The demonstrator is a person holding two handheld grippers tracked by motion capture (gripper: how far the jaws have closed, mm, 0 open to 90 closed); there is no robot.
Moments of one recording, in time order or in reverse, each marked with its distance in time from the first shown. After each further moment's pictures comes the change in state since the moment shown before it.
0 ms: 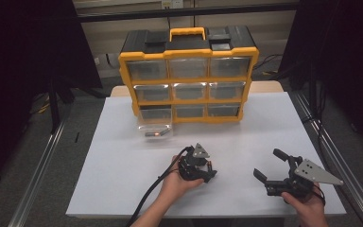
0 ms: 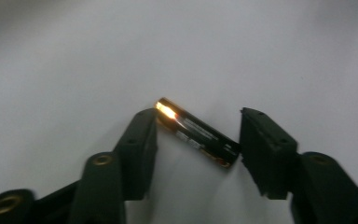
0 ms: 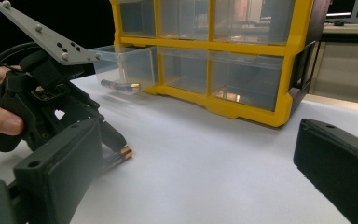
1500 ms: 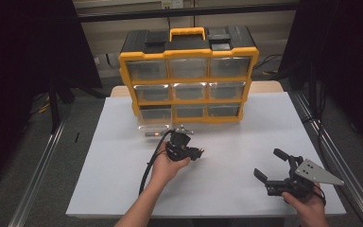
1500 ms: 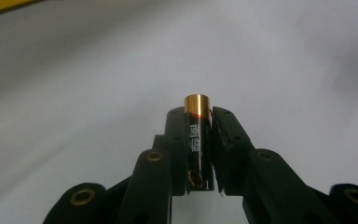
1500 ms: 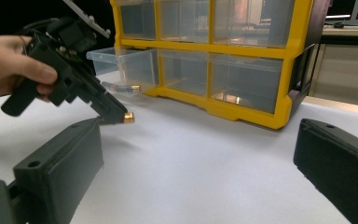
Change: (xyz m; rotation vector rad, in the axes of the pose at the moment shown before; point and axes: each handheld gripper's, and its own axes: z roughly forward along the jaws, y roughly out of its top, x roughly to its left) left arm 0.051 0.024 -0.039 -0.009 -0.022 -0.251; right arm 0.000 0.001 -0.001 -0.003 -0.001 -0.001
